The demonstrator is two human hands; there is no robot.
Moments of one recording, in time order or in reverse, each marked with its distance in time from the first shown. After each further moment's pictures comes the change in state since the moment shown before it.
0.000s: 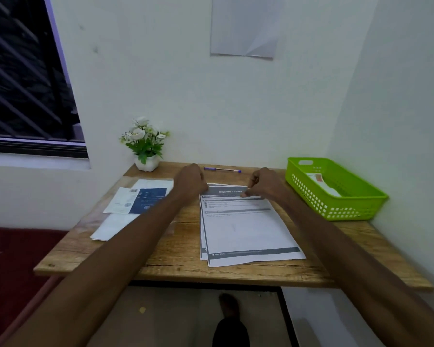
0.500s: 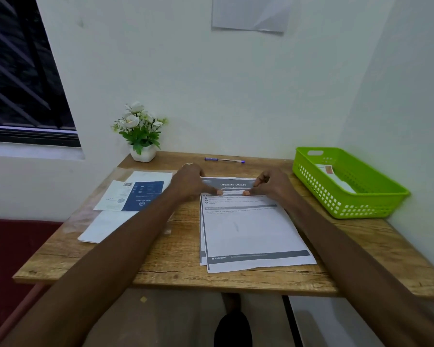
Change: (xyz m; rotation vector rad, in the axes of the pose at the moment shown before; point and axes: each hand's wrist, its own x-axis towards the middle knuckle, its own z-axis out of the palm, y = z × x) left_hand 0.006 -0.014 0.016 -0.063 -0.174 -0.004; right_hand 0.009 0.038 0.030 0.285 0.075 0.028
